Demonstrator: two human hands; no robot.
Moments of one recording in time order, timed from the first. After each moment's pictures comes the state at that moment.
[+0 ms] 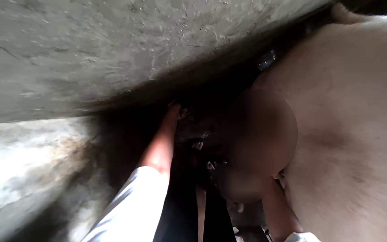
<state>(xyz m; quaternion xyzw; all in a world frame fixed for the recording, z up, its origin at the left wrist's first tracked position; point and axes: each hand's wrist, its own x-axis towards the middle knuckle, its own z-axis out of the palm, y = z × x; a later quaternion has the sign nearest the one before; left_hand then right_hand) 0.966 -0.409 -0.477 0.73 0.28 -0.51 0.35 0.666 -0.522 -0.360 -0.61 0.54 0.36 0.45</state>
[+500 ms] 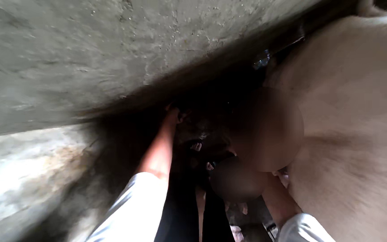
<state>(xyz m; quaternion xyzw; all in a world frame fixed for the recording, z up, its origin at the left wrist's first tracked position) 0.956 -0.404 -0.472 0.76 0.23 -0.51 0.34 0.676 -0.517 -0.399 -0.69 0.40 0.44 0.42</state>
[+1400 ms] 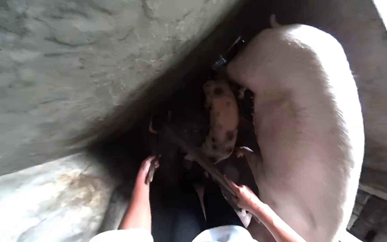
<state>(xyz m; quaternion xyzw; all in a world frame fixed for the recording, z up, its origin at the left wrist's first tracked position) 0.858 -0.218 -0.393 0.67 0.19 -0.57 0.42 0.452 -0.344 -0.209 -0.66 0.44 0.37 0.48</state>
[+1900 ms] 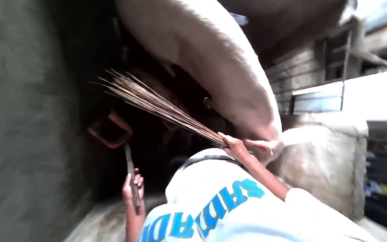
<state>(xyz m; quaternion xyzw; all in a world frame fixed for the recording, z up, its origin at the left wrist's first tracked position) 0.795 -0.232 -0.179 0.60 0.00 -0.67 0.44 0.347 -0.212 -0.093 -0.56 0.73 0.00 0.39</state>
